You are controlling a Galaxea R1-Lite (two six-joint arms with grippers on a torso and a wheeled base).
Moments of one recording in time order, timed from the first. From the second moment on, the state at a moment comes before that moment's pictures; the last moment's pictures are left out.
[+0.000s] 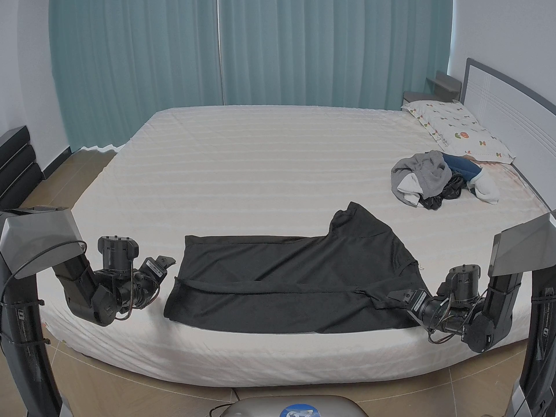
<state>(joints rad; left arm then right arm) -0.08 2.24 -0.67 -0.97 -0.03 -0.95 0.17 2.33 -0.37 -1.34 0.17 0.85</state>
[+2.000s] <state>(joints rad) -0.07 2.26 -0.67 -1.03 -0.02 -0.95 0.24 2.19 -0.33 -1.27 0.07 0.89</state>
